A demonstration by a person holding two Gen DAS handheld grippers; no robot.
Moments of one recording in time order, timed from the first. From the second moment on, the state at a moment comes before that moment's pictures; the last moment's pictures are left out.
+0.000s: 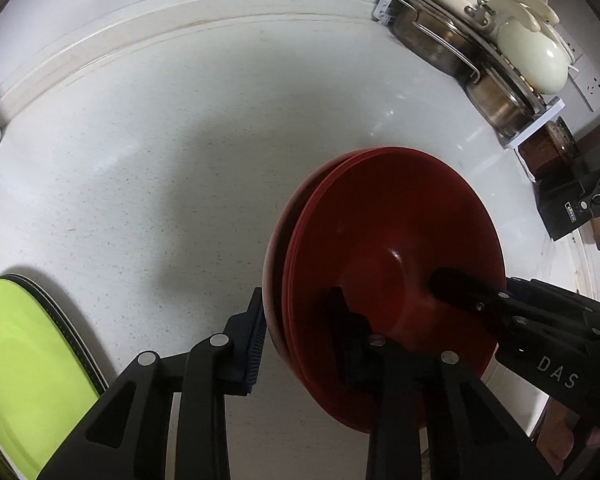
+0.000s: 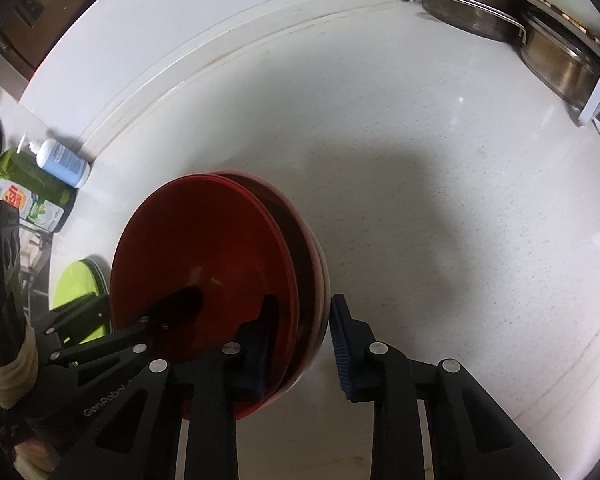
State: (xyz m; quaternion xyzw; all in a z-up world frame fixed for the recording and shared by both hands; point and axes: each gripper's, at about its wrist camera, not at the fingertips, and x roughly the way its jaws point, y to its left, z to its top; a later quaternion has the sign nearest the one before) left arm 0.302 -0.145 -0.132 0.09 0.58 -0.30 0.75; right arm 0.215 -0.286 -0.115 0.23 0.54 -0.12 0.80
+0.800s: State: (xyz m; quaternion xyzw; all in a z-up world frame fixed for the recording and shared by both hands) left arm 0.302 -0.134 -0.114 0.08 0.58 -0.27 0.77; right arm 0.218 -0.286 -0.102 0.23 0.54 -0.12 0.80
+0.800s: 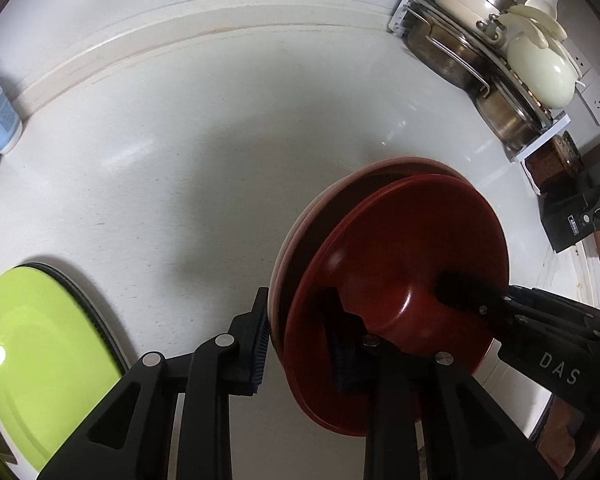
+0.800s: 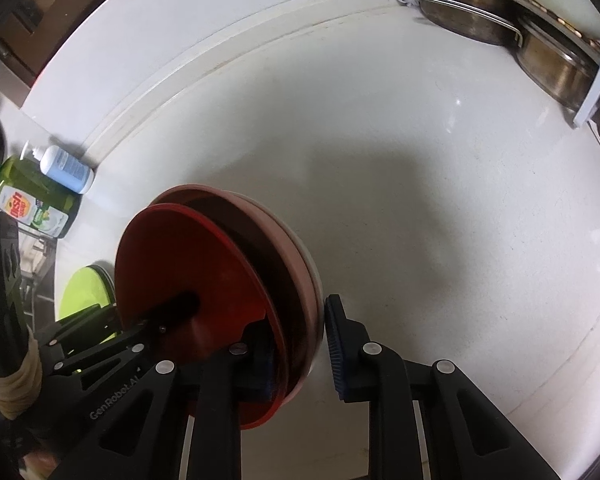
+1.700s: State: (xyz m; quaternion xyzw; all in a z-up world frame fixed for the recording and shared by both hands) left arm 0.294 -0.026 -0.085 0.01 0.60 -0.19 0.78; right arm 0.256 -0.213 -0.088 0.20 0.60 -0.02 0.77
